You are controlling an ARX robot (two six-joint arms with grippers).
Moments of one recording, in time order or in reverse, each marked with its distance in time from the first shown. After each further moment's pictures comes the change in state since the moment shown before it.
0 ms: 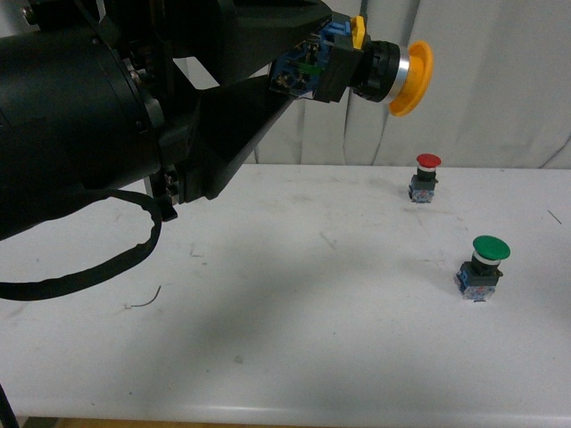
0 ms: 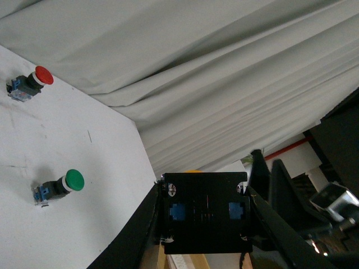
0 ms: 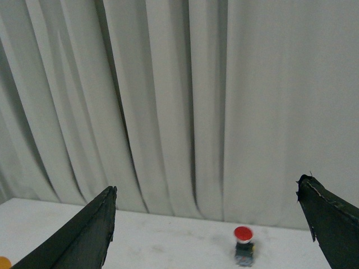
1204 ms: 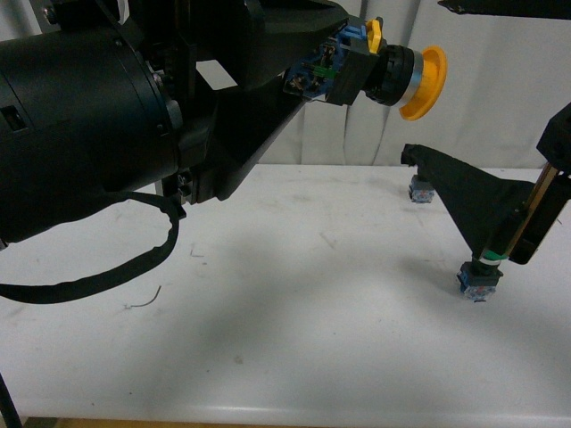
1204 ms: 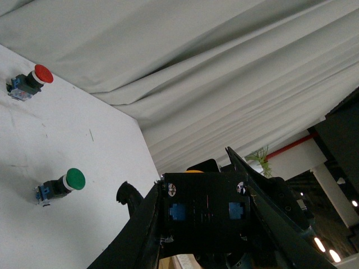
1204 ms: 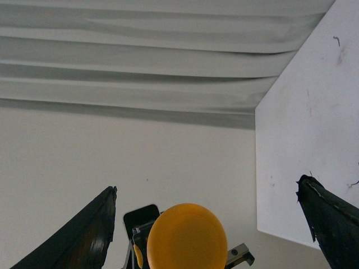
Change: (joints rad) left arm -0.026 0.000 0.010 -0.023 -0.024 0.029; right arm 0.280 0.398 0.103 0.120 -0.196 1.372
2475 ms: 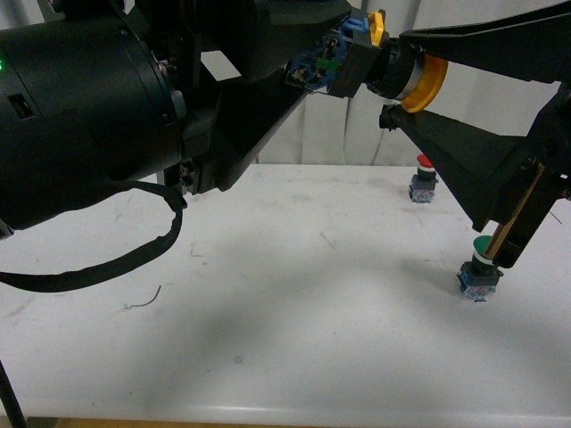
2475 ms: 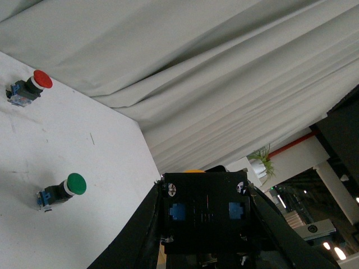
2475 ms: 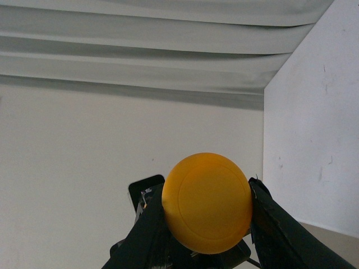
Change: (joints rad) left arm 0.004 0.002 0.016 -0.011 0.004 0.021; right arm 0.042 -0.040 -0.016 -0.003 -0.027 0.002
